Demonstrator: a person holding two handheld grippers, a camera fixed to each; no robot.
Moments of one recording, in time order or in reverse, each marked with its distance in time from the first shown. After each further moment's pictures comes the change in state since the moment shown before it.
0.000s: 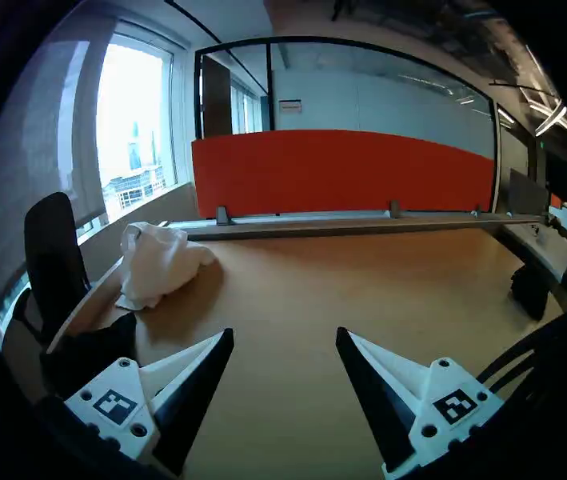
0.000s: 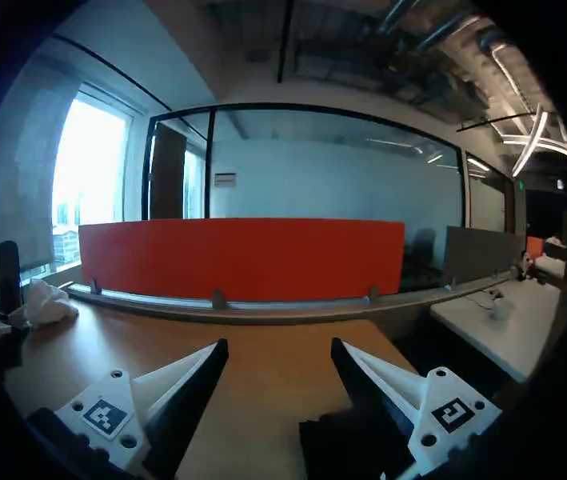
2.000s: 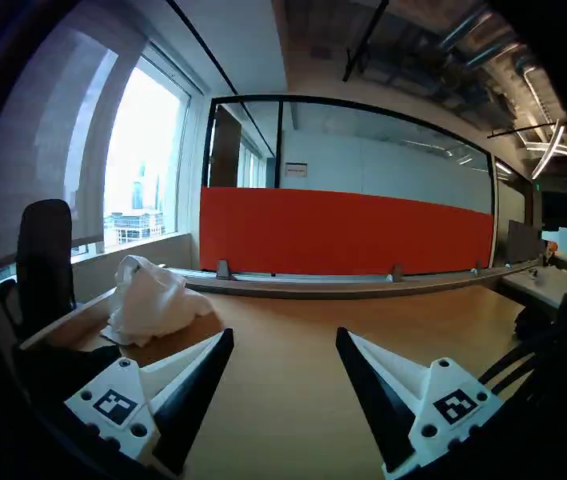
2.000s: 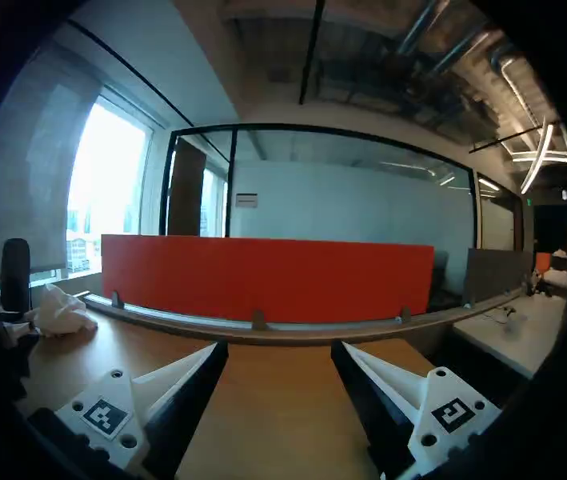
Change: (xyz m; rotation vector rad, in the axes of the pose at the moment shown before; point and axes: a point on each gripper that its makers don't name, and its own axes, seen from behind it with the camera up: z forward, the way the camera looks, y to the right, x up) left arm 0.025 -0.019 0.036 -0.022 0.300 -0.091; right arm 0.011 -0.124 -0.001 0.044 0.104 -0.033
